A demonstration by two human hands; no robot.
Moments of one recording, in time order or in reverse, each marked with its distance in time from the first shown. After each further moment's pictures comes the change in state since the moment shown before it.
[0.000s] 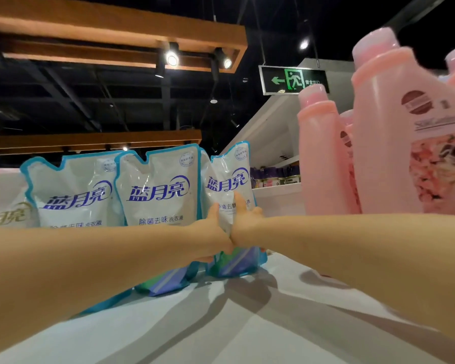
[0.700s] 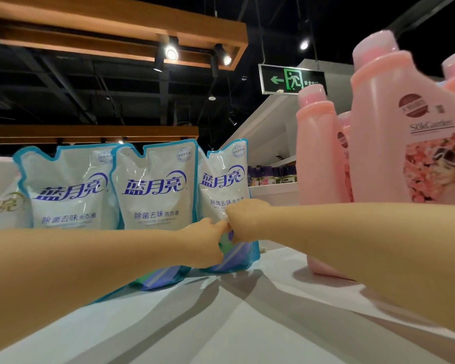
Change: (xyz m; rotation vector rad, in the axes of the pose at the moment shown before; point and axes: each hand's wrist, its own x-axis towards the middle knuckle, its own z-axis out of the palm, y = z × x) left_hand 0.009 -0.010 0.003 0.731 -0.044 0.248; right_hand -0.007 0.002 -0.025 -0.568 0.058 -0.375
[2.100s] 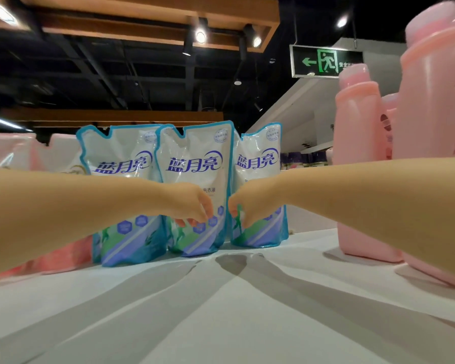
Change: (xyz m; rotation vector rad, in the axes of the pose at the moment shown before) left_hand -0.049 -0.066 -0.030 -0.266 0.004 -0.185; right_hand -0.008 -0.035 -0.033 -0.095 -0.123 -0.322
